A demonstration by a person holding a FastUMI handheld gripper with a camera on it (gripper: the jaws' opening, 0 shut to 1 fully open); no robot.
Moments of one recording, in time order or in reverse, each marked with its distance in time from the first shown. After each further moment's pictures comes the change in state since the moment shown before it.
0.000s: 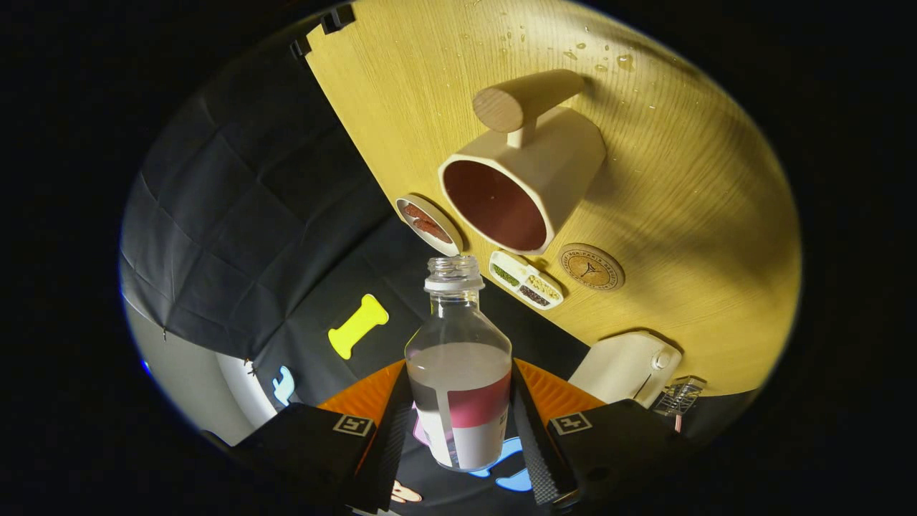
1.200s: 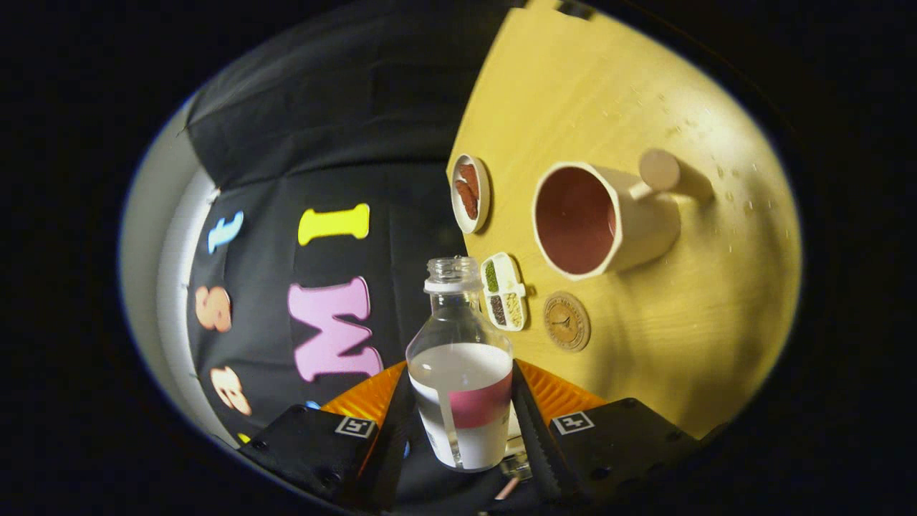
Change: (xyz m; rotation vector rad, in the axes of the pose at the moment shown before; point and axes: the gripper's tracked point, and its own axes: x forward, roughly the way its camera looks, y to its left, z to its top) arm -0.008 -0.039 -0.008 -0.921 0.064 -0.053
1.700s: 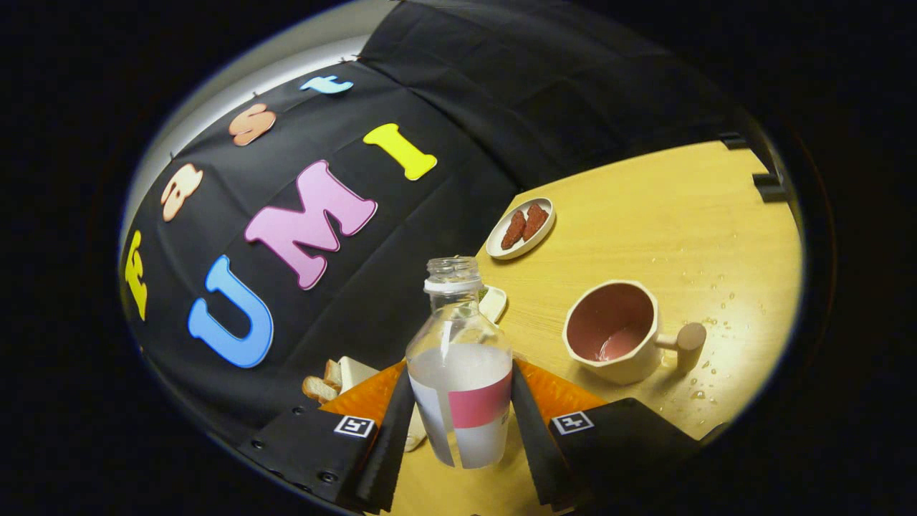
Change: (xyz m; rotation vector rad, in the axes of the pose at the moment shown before) arm 0.010 -0.012 0.004 -0.748 -0.046 -0.043
